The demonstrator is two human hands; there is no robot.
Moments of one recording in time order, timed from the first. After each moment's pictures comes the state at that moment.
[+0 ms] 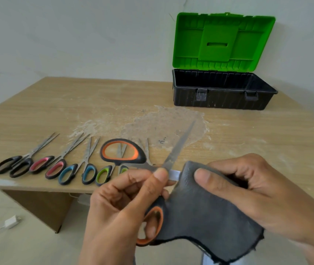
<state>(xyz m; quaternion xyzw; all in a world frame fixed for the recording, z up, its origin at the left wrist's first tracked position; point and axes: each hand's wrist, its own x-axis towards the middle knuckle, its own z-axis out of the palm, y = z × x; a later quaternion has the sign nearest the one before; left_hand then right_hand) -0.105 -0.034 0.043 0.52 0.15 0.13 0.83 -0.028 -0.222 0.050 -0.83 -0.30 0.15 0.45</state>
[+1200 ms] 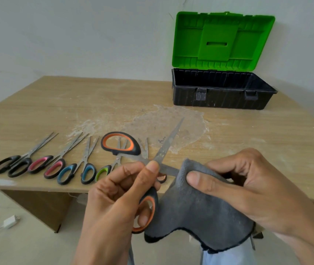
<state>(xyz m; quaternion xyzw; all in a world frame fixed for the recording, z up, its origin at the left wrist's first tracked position) -0.099 -0.027 0.040 0.52 0.17 0.13 0.83 -0.023 -0.217 0.048 -0.80 -0.27 0.14 0.52</state>
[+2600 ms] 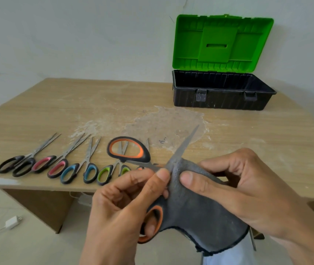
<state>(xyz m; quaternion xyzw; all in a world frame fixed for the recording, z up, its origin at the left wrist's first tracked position) -0.109 -0.034 0.040 0.54 0.15 0.13 0.82 -0.040 -0.203 0.063 -0.79 -0.27 0.13 0.53</state>
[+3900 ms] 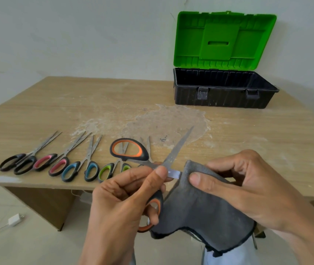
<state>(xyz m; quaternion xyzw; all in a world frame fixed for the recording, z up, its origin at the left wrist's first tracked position) -0.101 -0.028 0.028 0.55 0.16 0.13 0.81 -0.032 -0.211 0.052 -0.81 -0.25 0.13 0.51</state>
